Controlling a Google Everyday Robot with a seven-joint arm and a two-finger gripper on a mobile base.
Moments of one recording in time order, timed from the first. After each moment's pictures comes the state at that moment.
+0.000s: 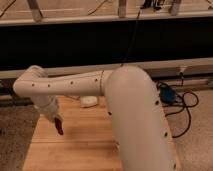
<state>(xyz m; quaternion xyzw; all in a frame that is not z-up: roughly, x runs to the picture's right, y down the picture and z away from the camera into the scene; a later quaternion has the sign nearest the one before) -0.242 0.149 0.717 -0.30 -0.25 -0.68 0.62</state>
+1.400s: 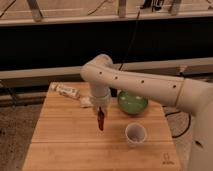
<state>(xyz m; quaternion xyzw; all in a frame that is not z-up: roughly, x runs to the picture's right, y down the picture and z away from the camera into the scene) 0.007 0.118 0.685 -0.32 -0.23 -0.54 0.74</state>
